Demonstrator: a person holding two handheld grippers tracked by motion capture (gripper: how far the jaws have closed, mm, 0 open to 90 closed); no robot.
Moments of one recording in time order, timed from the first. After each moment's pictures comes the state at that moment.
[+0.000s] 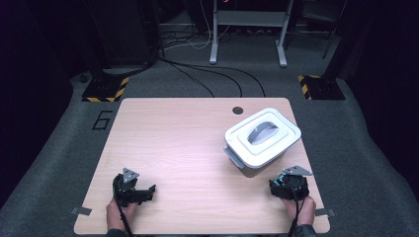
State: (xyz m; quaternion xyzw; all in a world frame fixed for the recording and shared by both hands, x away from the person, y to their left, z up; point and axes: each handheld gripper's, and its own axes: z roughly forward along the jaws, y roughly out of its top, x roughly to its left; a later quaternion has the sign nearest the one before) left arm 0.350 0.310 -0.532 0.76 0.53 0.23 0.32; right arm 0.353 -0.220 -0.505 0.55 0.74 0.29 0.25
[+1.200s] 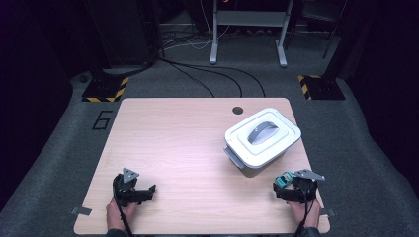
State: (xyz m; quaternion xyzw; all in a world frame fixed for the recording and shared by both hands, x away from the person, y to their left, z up) left arm 0.350 0.309 -0.532 0.75 0.53 0.23 0.32; right arm 0.346 -0.249 -0.521 0.56 0.72 0.34 0.22
